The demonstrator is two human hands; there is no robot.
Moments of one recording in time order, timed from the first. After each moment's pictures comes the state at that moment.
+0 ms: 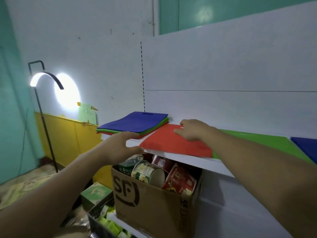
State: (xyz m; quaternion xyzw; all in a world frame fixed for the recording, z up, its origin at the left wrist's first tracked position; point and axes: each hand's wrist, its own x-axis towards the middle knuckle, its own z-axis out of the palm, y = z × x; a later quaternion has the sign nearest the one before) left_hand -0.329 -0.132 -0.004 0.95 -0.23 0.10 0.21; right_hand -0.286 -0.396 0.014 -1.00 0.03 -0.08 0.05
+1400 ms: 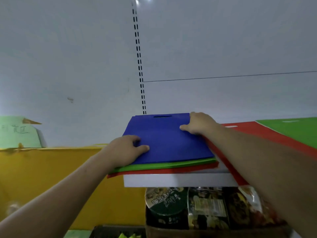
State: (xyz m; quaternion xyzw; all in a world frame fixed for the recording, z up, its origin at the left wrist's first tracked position) left_hand 0.023 -0.032 -0.023 0.92 -0.35 0.01 0.15; right_hand -0.037 -0.293 -0.016 -0.94 0.31 -0.14 0.08
